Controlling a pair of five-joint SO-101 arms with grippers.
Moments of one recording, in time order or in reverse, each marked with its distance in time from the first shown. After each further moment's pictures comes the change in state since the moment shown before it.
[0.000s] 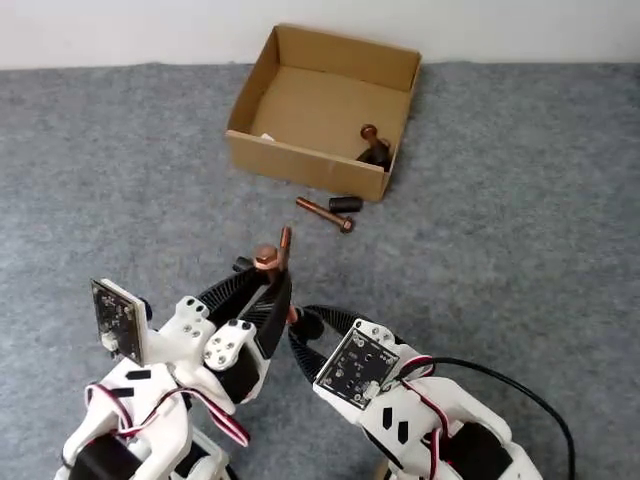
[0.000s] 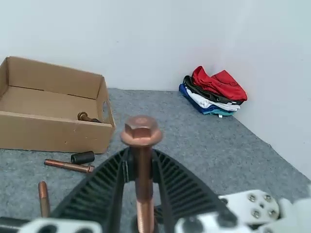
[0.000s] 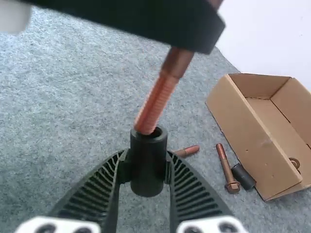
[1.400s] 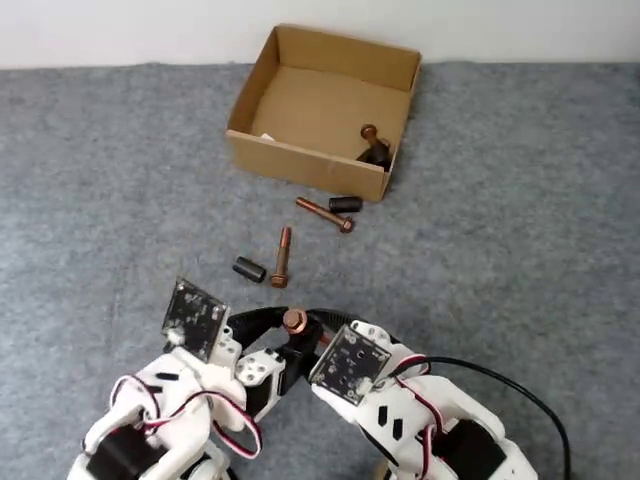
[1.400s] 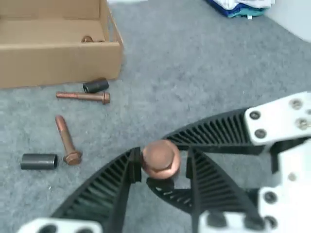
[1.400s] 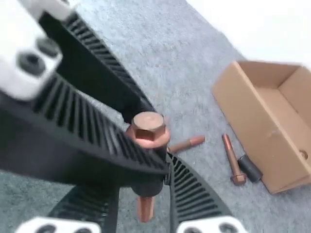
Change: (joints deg) left arm 3.6 -0.3 6.2 14.1 -8.9; right arm 0.0 0.1 2.2 0.0 0.1
